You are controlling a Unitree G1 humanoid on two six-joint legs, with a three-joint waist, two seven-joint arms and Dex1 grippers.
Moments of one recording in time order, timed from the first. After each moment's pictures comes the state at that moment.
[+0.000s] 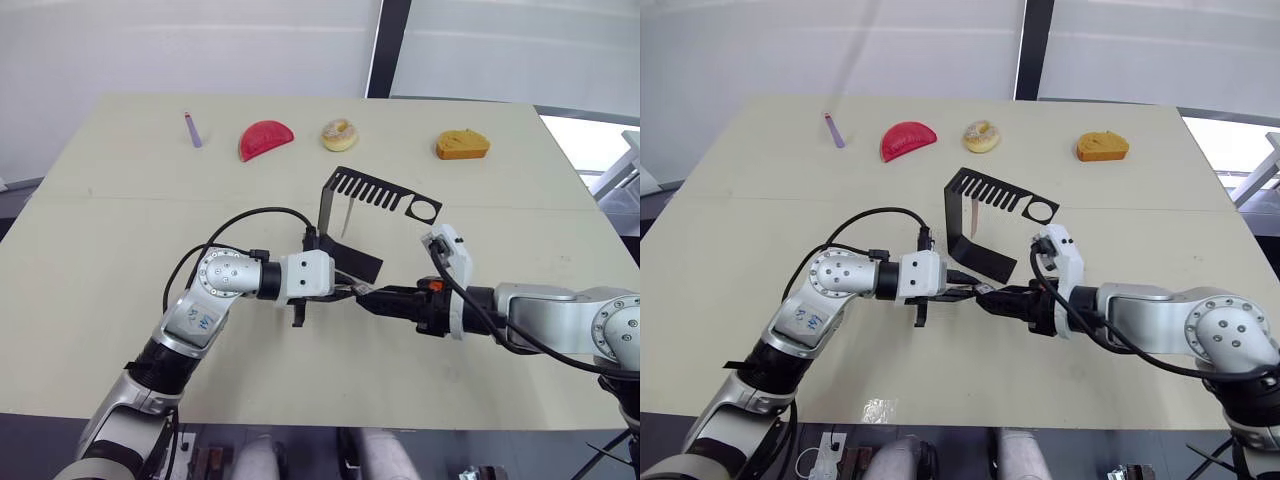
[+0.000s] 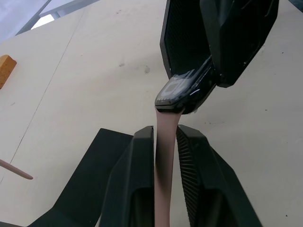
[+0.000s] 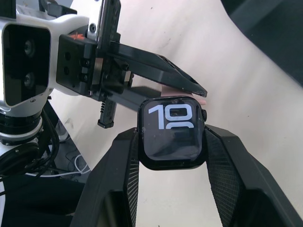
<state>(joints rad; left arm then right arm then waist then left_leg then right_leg) -0.58 0.48 -0.32 -0.14 -0.05 0.17 -0.99 -0.46 -0.94 0.11 -0.44 1.95 1.00 -0.26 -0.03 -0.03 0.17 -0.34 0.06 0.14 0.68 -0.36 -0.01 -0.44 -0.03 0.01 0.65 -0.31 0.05</state>
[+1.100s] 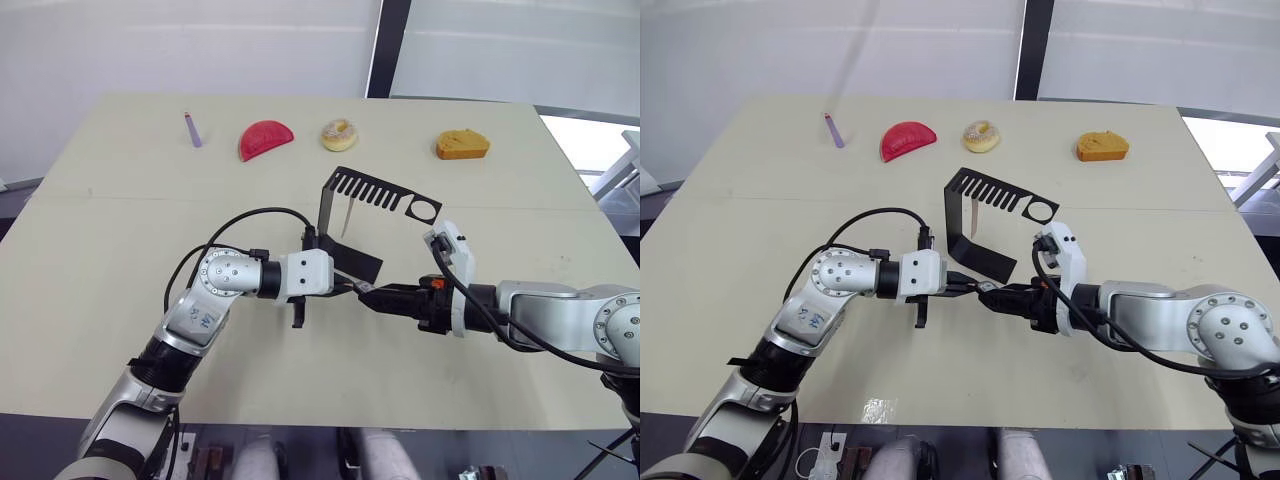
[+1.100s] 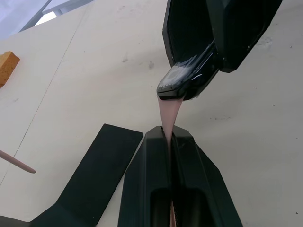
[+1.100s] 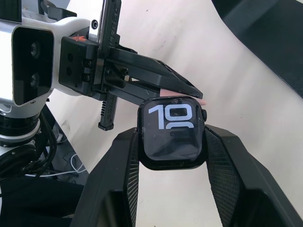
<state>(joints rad) -0.58 0.47 -0.32 -0.10 -0.04 0.14 -0.98 -0.46 -0.95 0.11 -0.43 1.95 1.00 -0.26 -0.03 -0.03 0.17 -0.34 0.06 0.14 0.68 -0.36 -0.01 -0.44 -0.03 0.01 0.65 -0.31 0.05</state>
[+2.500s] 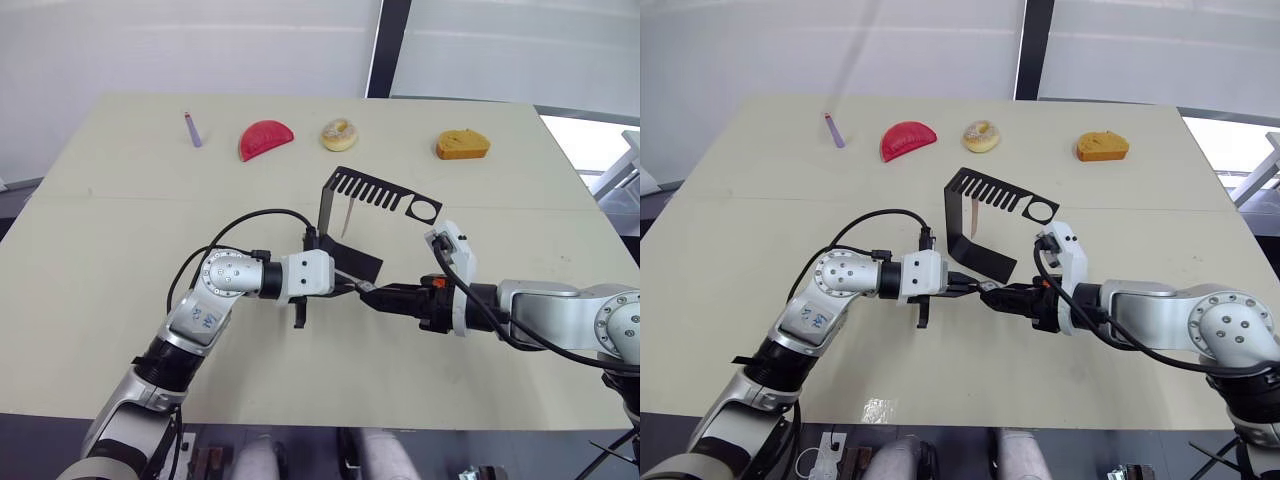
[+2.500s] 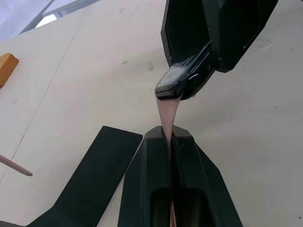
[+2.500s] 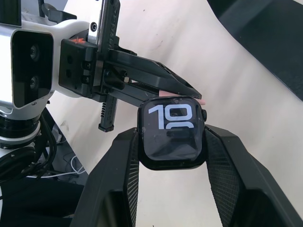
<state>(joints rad) -0.58 0.46 -0.32 -0.07 -0.04 0.12 -0.98 -0.46 -0.95 0.11 -0.41 1.95 1.01 -0.26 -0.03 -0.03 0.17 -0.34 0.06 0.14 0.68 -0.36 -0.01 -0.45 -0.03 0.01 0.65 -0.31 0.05</state>
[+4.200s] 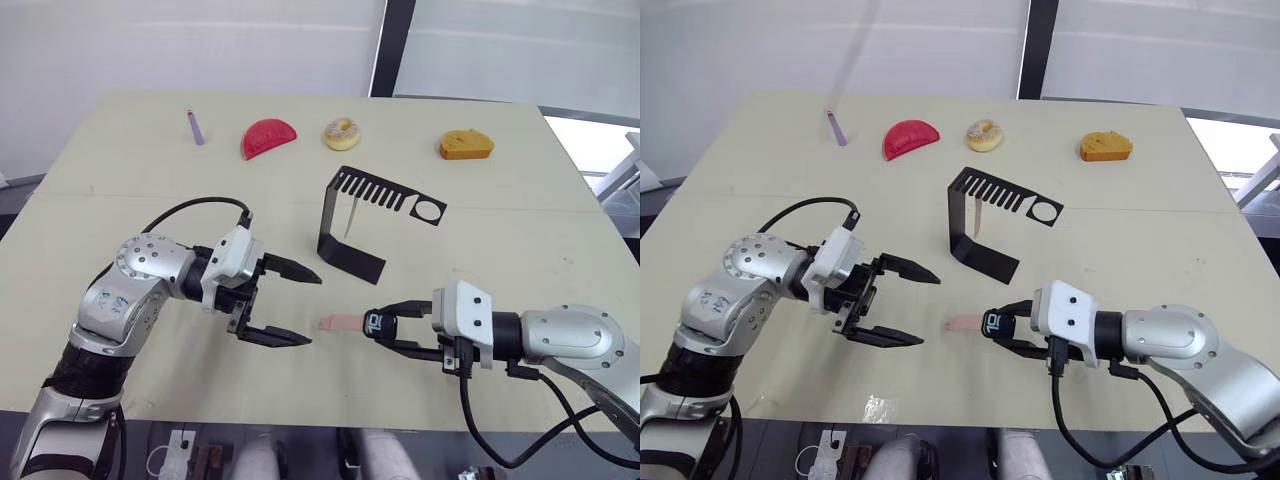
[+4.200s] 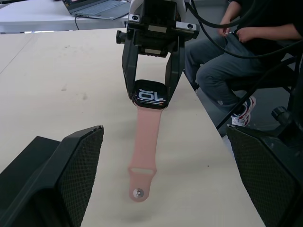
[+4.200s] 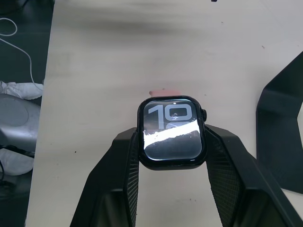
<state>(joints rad) -0.52 0.71 -0.10 -0.26 -0.54 0.44 -1.30 -0.14 -1.05 0.10 -0.70 0.59 0.43 0.80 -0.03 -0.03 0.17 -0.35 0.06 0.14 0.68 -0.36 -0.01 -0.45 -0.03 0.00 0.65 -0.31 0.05</state>
